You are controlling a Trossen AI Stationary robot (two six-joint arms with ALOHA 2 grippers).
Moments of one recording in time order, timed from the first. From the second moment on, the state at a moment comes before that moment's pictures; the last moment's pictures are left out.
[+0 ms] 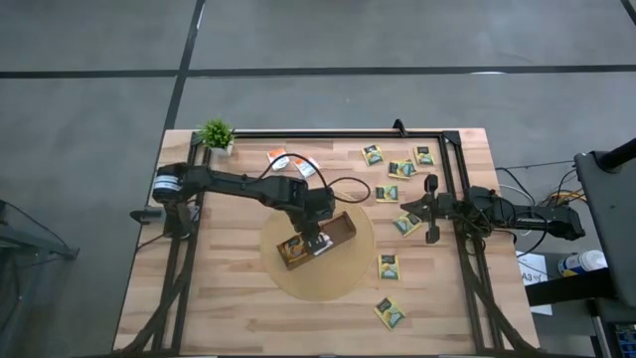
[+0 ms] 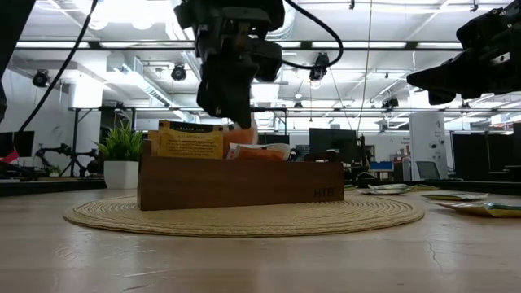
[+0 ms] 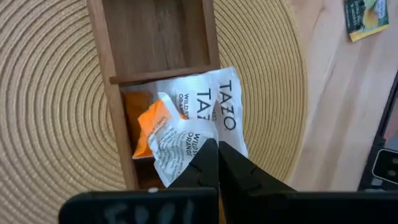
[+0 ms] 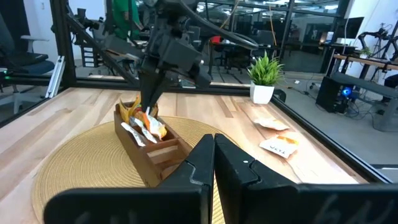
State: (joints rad) left arm 0.01 1.82 1.45 -0.76 0.27 -0.43; right arm -0.07 0.03 0.01 0.00 0.00 -0.05
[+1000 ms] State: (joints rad) left arm 0.04 1.83 1.40 -0.70 0.18 -0.34; right arm -0.07 0.04 0.01 0.00 0.00 -0.05
